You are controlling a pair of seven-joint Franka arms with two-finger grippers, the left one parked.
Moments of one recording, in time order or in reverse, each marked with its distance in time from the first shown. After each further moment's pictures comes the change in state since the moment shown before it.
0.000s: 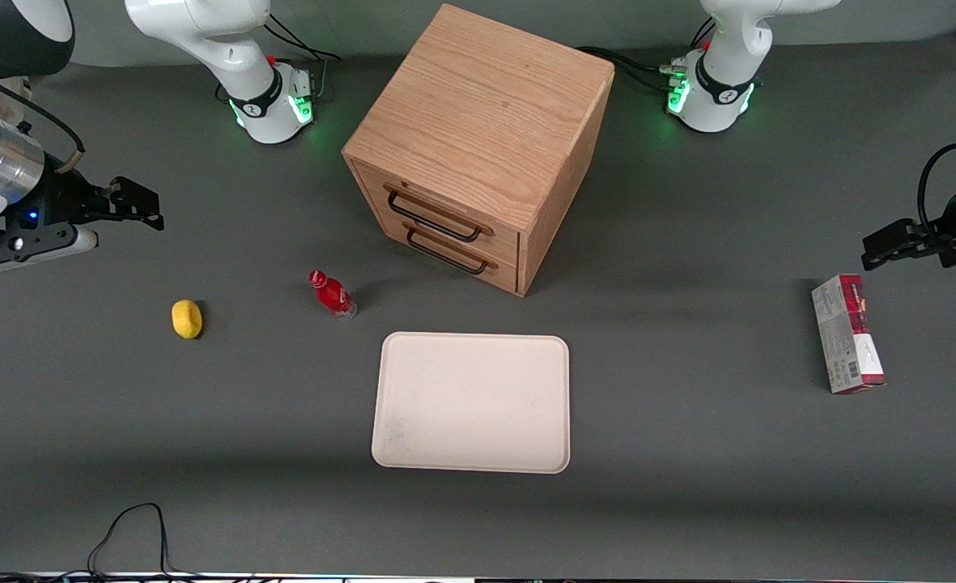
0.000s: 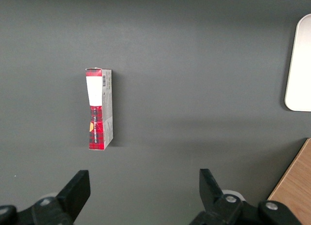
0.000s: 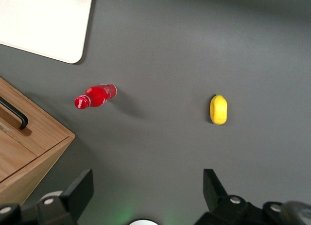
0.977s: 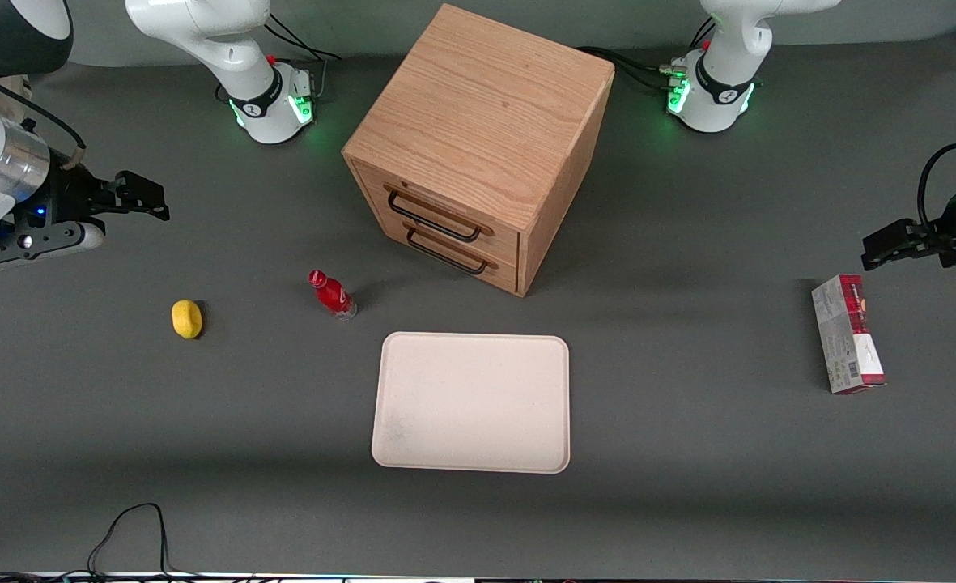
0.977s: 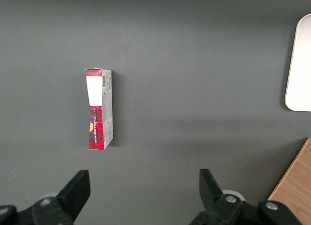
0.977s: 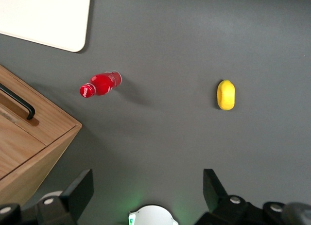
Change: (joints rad) arm -0.001 0.018 0.006 0.025 0.018 -0.068 0.037
